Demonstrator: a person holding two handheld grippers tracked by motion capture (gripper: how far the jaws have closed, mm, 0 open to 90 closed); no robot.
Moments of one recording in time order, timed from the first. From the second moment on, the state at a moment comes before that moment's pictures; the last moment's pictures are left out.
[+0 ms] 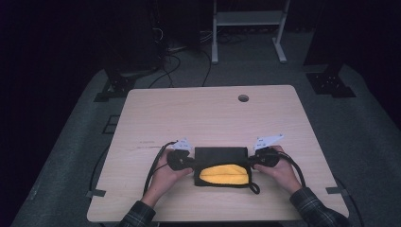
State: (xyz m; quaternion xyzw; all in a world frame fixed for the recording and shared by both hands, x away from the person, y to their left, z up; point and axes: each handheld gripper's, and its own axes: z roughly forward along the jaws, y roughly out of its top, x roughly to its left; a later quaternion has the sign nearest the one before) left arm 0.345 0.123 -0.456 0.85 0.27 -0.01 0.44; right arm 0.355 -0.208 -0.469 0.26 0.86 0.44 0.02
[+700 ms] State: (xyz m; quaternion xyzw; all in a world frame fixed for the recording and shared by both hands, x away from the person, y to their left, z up) left arm 0.301 0.132 -0.462 0.88 0.25 0.00 0.41; right arm 0.301 -0.212 -0.468 0.21 0.88 0.42 0.02
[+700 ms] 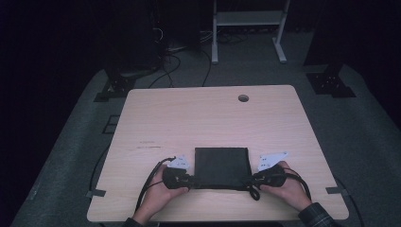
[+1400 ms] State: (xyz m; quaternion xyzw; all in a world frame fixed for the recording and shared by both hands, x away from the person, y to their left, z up) left arm 0.299 0.200 -0.453 0.84 0.33 0.14 0.40; right arm 0.307 -0.273 -0.463 0.35 0.82 0.44 0.15
